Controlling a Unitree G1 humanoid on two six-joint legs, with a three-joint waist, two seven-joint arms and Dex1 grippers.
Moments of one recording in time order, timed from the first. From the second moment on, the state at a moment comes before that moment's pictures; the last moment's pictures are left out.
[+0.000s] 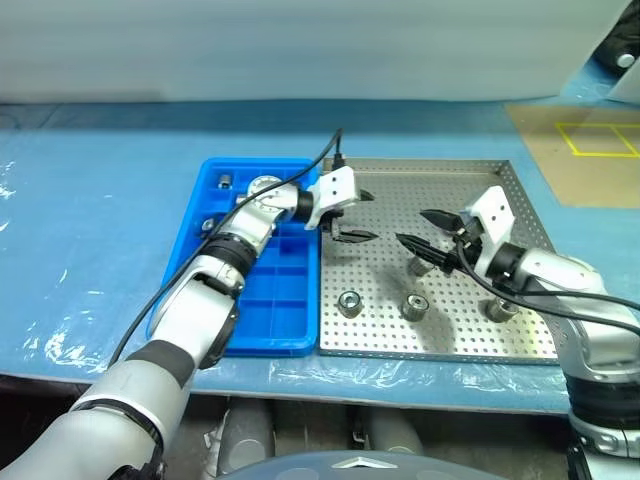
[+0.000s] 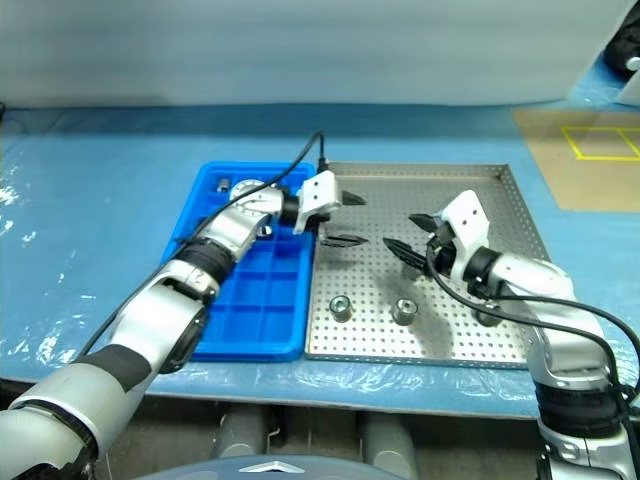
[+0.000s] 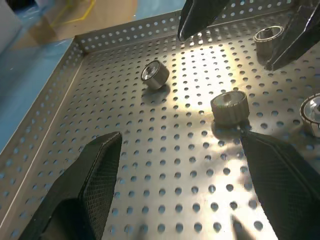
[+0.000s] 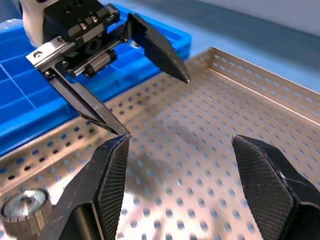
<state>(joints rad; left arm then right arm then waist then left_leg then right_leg) -1.13 0.09 -0.29 1.06 0.00 -0.31 -1.12 -0.14 -0.63 -0.21 -0.49 0.40 0.71 0.69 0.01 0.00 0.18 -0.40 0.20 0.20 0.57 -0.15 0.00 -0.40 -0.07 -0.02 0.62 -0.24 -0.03</state>
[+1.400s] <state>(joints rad) -1.14 -0.14 -0.30 1.33 0.29 -0.33 -0.88 0.05 -0.66 -0.34 -0.70 0.49 0.80 0.50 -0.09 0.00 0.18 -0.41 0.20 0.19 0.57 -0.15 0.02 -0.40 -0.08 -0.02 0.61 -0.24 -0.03</state>
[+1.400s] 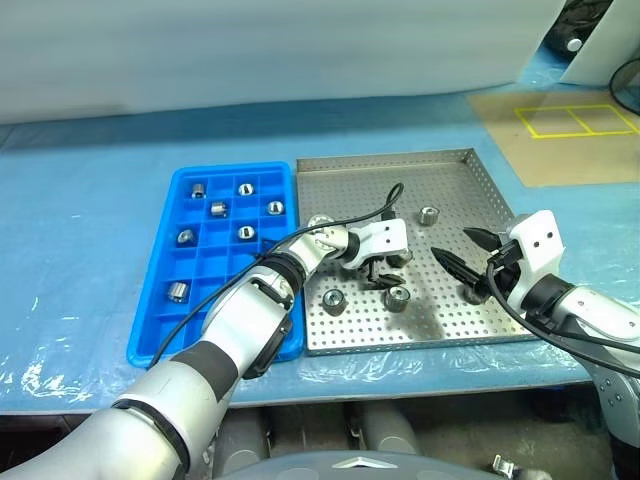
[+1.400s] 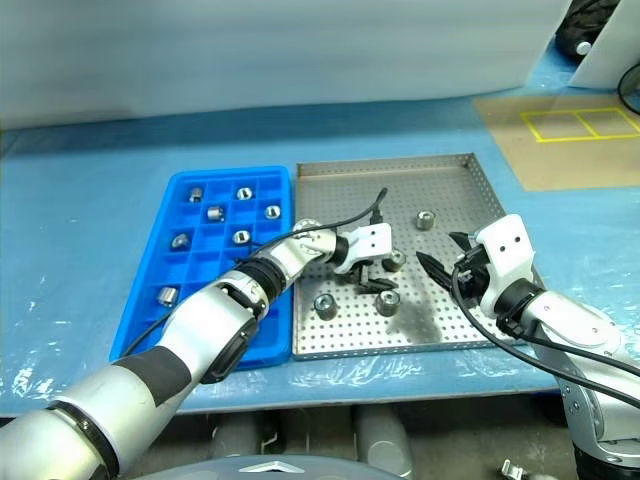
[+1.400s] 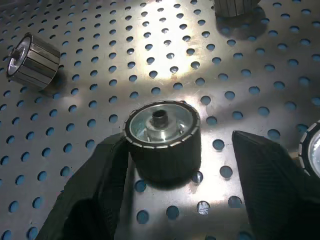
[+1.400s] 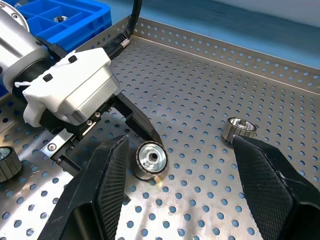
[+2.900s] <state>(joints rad) -0.68 0.64 0.04 0.22 -0.17 0.07 -1.28 -0.55 -0.53 0.13 -0.06 0.36 0.49 0.82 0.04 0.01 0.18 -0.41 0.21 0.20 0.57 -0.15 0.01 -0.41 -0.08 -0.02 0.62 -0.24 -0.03</state>
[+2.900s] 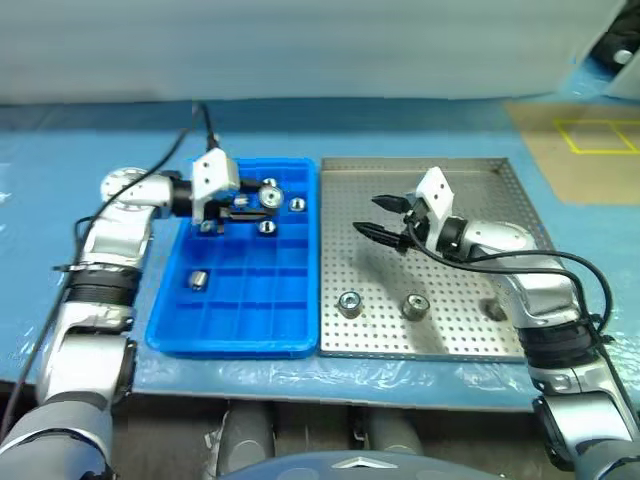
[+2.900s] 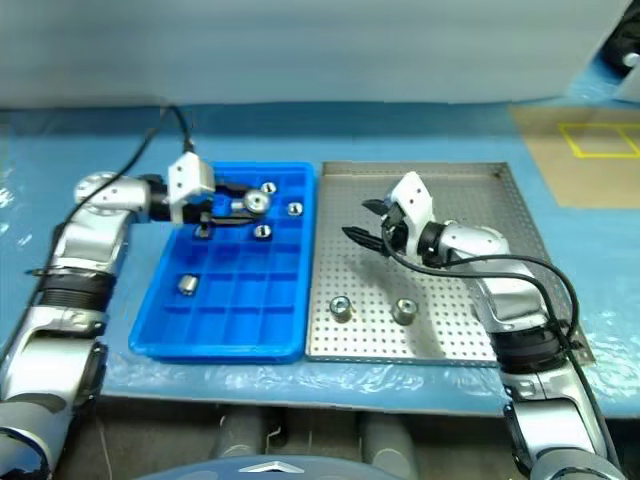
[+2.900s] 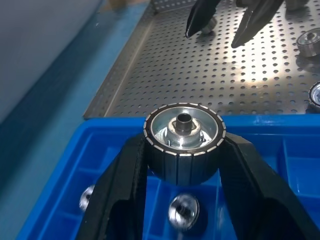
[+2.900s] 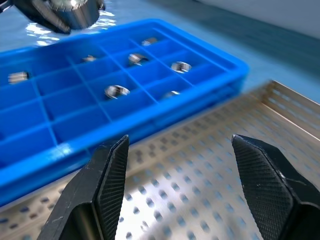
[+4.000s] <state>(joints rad) -0.54 0.69 -0.11 0.36 -0.03 -0.04 -1.09 -0.62 -0.47 0.17 0.07 0.29 0.41 0.95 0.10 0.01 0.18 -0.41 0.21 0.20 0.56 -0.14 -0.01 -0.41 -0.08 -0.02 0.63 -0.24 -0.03</state>
